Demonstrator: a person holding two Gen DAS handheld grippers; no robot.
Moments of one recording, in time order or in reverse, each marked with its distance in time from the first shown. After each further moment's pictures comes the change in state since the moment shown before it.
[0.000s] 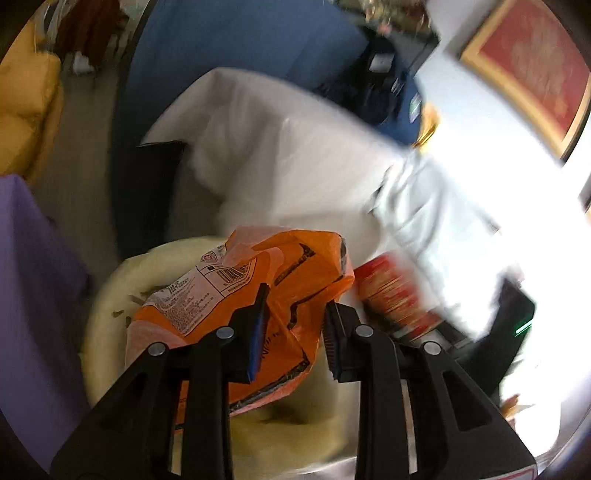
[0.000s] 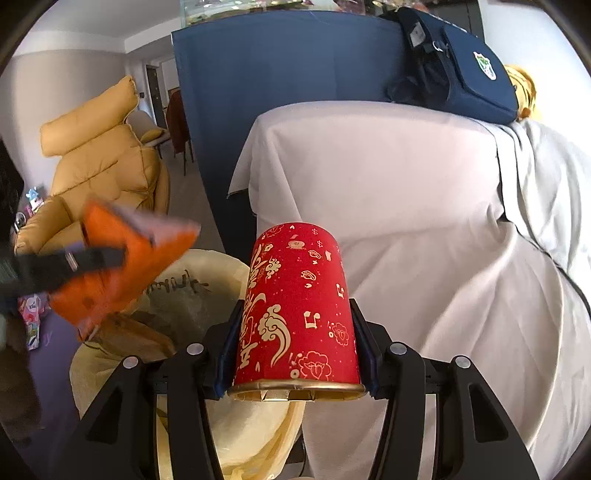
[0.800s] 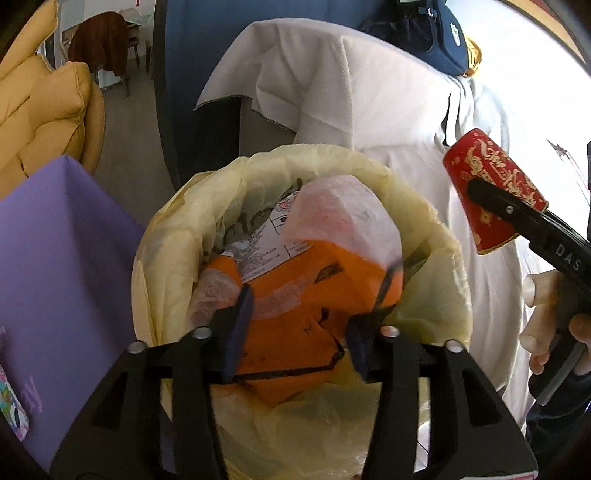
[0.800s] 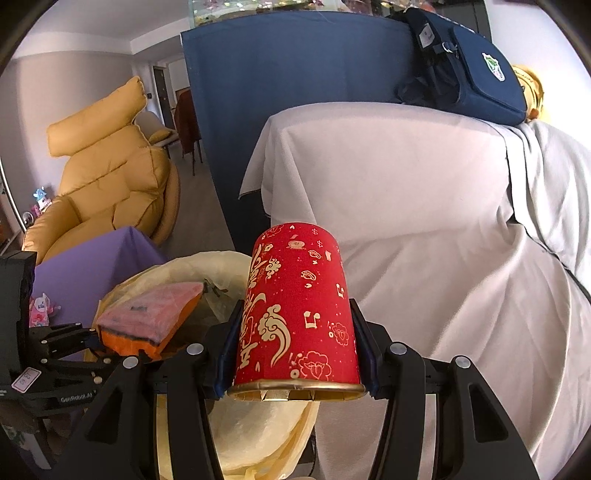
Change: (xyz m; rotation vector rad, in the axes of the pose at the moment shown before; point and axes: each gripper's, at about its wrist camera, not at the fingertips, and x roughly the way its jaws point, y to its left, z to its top) left arm 0.012 0.028 -0.058 0.102 0.116 0.228; right arm 0.000 0.006 0.005 -0.004 -0.003 0.038
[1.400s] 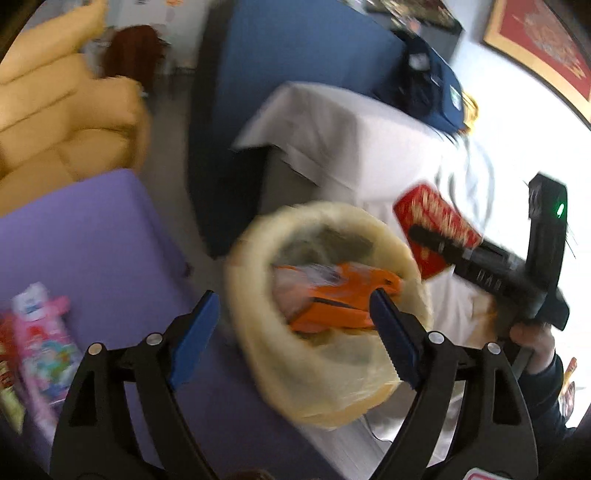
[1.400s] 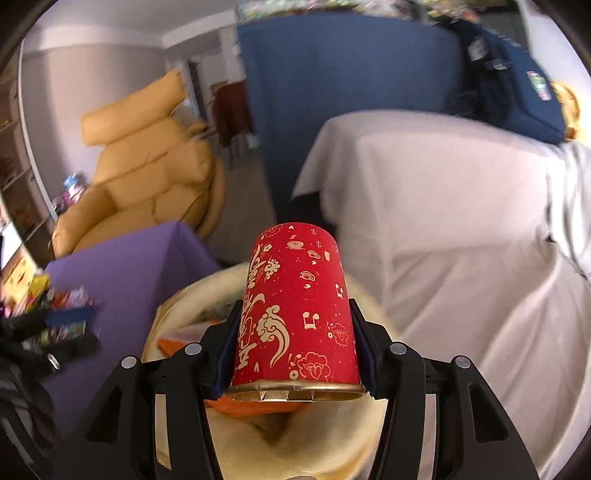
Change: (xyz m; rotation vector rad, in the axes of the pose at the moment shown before) left arm -0.113 0.040 -0.023 -0.117 -0.173 0.021; right arm 0.004 0.061 0.010 -0.071 0.036 0.136
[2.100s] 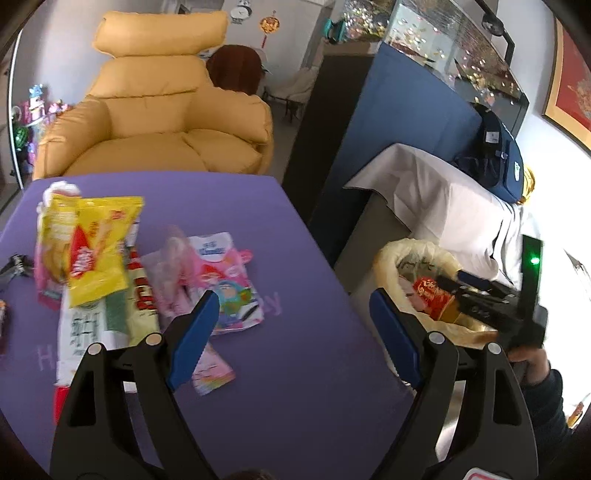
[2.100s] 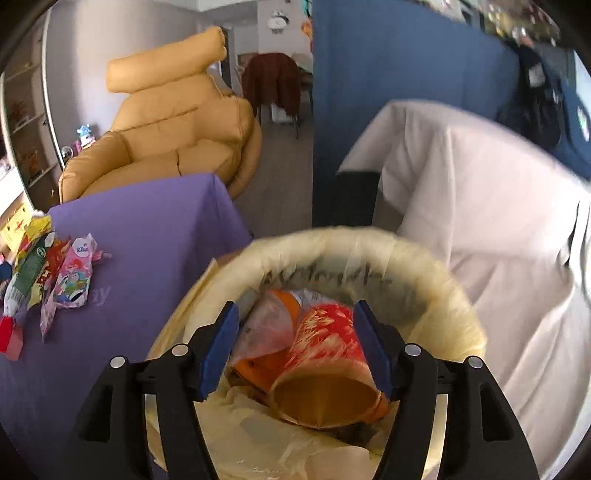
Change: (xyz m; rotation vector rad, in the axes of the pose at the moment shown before) left arm -0.114 0.104 -0.062 -0.204 -0.166 0.217; right arm 0.019 0.082 -0.014 -0.167 0.055 -0.031
